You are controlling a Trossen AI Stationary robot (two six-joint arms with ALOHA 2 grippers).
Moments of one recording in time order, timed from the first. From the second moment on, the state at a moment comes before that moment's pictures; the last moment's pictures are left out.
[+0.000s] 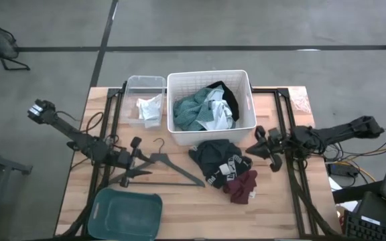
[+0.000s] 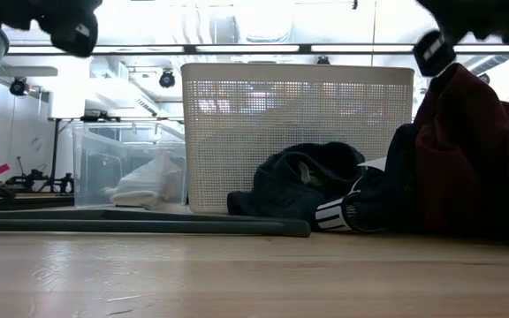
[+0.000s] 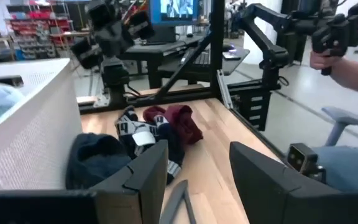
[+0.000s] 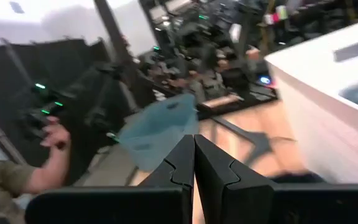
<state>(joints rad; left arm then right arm) -0.56 0.63 0.31 0.29 -0.34 -0.01 0.21 0.54 0.24 0.34 -0.01 0.41</state>
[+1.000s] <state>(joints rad) -0.56 0.57 0.20 0.40 -0.33 -0.05 0.66 1.66 1.34 -1.00 0.36 0.72</state>
